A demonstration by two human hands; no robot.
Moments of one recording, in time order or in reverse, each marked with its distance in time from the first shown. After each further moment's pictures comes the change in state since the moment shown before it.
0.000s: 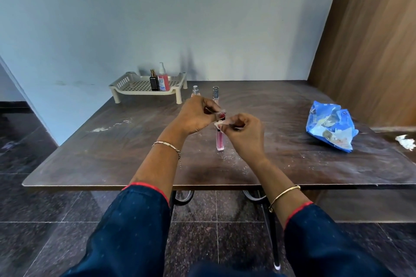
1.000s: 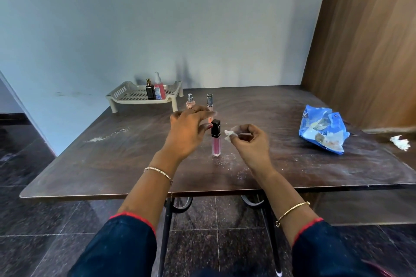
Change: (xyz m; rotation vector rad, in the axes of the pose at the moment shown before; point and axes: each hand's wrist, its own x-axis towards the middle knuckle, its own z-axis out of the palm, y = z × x) left_hand -0.024 -0.010 0.007 0.509 0.181 0.216; right_hand -0.011 0.010 -0.024 0.280 0.028 0.173
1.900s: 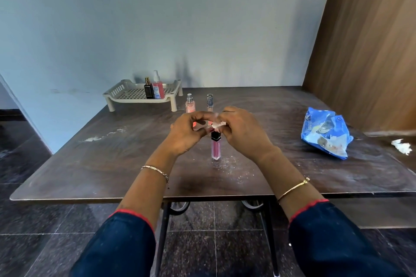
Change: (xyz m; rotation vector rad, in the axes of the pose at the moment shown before) left_hand 0.009 -0.008 0.005 -0.539 -0.143 -0.200; right_hand 0.029 -0.048 0.010 -0.896 -0.327 -0.758
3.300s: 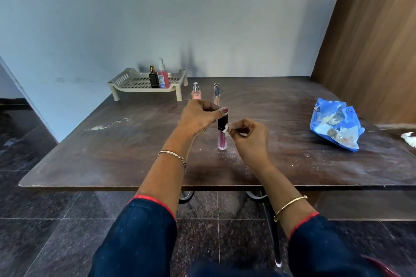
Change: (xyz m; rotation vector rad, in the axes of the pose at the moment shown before) left_hand 0.010 0.013 0.009 -0.187 0.112 -0.291; right_hand -0.035 -0.003 0.051 0.715 0.259 0.677
